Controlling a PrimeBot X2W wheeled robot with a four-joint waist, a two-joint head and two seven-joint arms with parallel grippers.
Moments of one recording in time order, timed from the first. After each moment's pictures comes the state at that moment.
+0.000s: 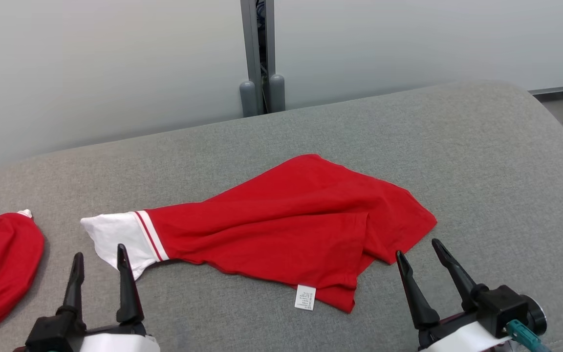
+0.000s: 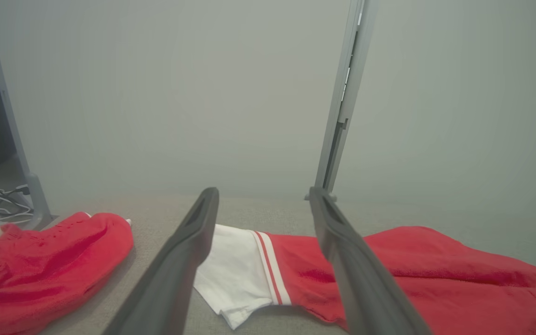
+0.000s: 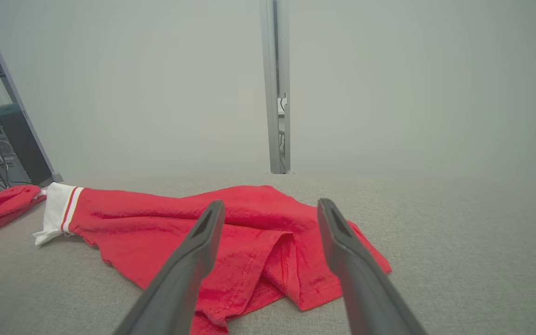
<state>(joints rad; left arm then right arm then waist) 0.07 0.05 0.01 0.05 -0.26 0.14 -0.26 -0.03 -0.05 0.20 0.17 0.13 0.13 -0.26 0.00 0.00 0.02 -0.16</state>
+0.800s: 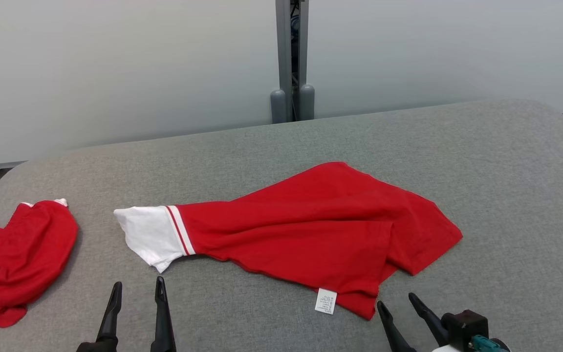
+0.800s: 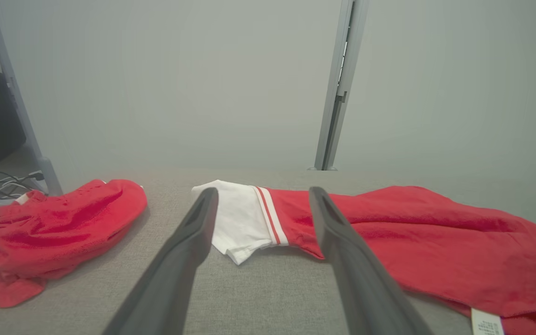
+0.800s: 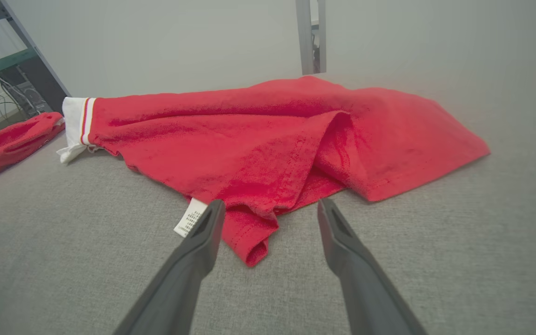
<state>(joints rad) 0.19 0.05 -0.13 0.02 -0.21 0.19 -0.26 -0.06 -0.05 0.31 0.49 0.26 0.13 -0.26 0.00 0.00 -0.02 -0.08</state>
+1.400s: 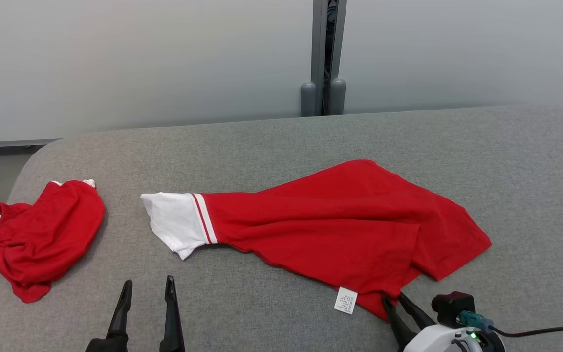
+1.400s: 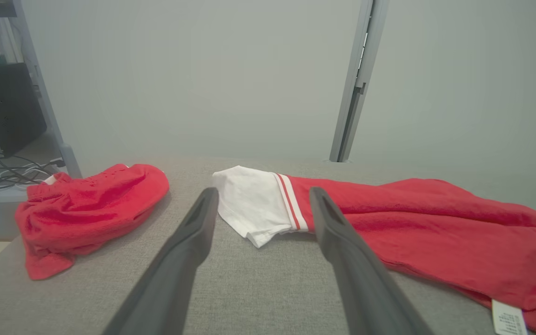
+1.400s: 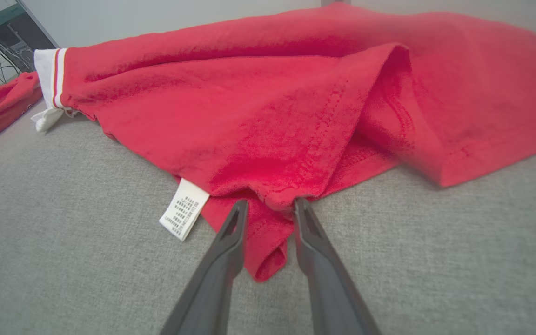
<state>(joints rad) 0.18 0.05 -0.17 0.04 -0.21 0.19 -0.26 -0.25 -0.05 0.43 0.83 0.42 0.13 -0.26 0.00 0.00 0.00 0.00</state>
